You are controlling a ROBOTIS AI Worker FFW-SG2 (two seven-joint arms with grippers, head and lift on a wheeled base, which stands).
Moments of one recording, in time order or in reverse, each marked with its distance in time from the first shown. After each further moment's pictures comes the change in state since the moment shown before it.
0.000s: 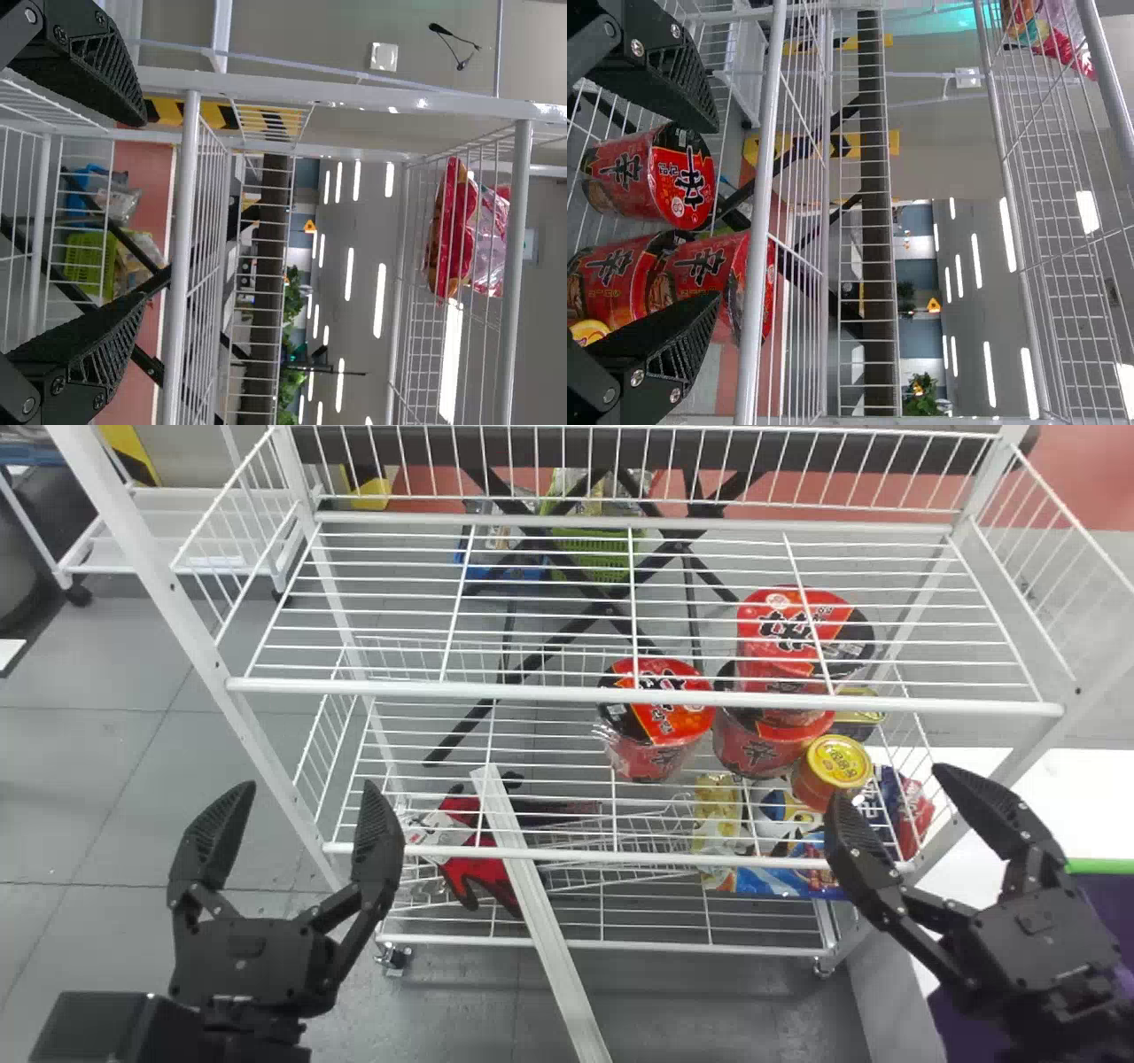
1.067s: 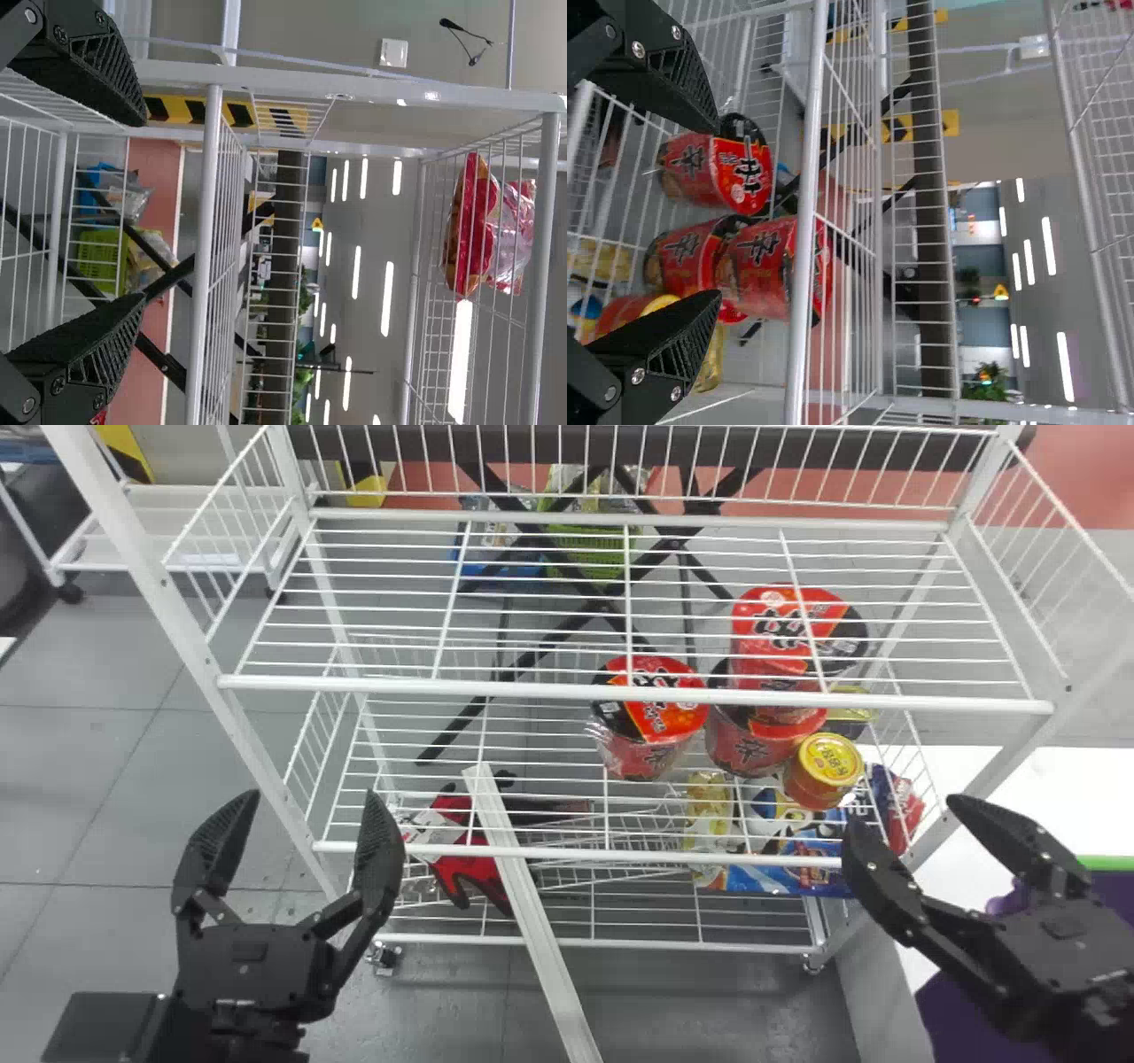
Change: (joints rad) left arm -0.017 -0.003 -0.009 0.045 -0.008 -0.007 0.007; right arm 0.110 -0.002 -0.123 -0.265 -0.056 0.424 -0.068
